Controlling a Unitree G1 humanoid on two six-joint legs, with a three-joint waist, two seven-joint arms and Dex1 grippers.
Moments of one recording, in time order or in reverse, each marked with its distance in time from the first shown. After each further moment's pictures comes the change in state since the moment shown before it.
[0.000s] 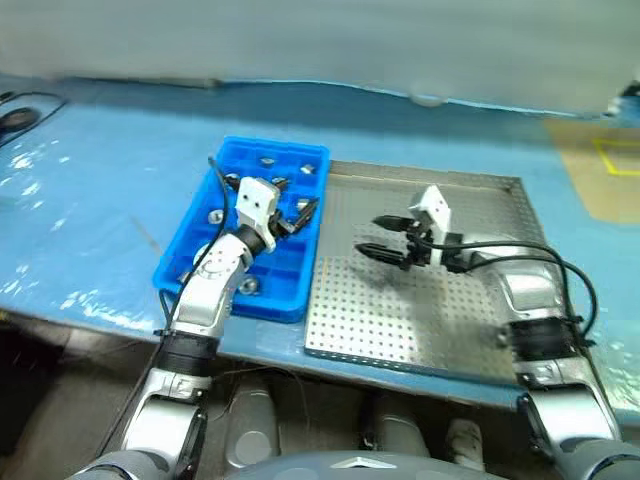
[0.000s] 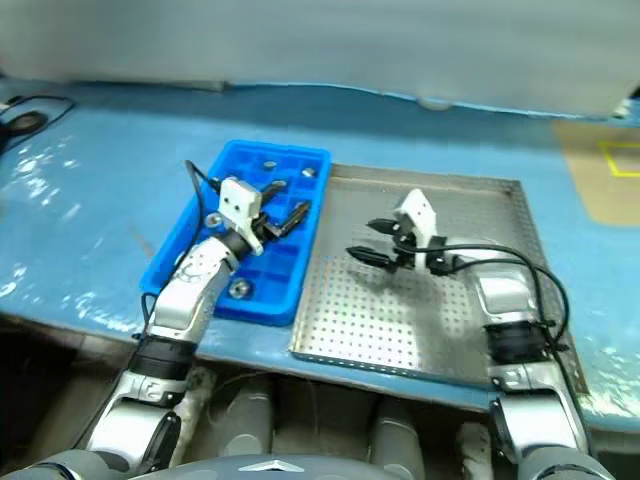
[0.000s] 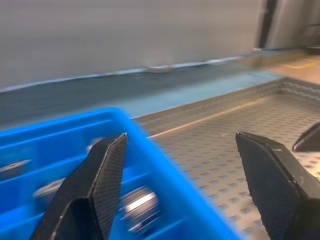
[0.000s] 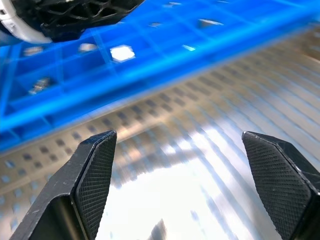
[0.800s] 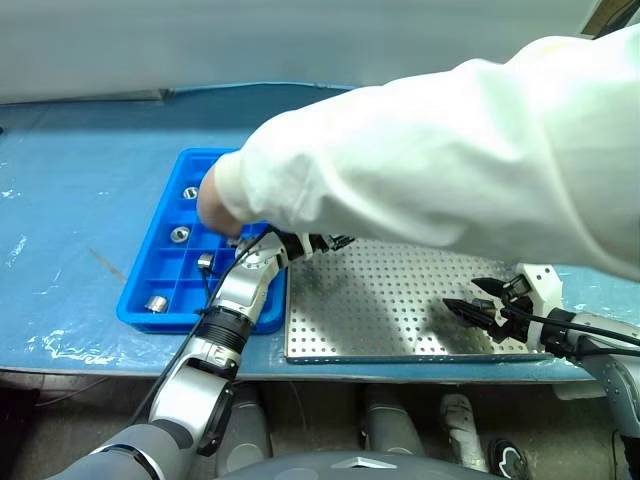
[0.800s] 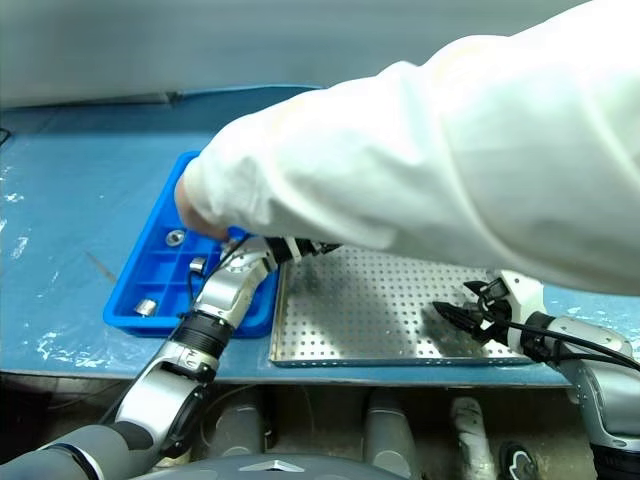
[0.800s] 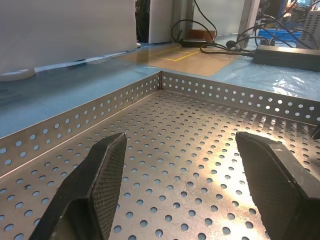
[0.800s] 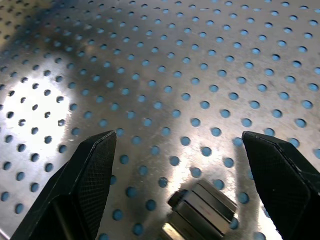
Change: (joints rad) left arm -0.128 -0.095 -0.065 0.306 0.011 -0.163 -0.220; right arm 0.541 -0.190 -0.301 -0.327 0.090 0.163 -0.184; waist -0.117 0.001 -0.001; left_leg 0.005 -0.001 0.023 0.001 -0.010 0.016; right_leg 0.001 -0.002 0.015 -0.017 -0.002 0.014
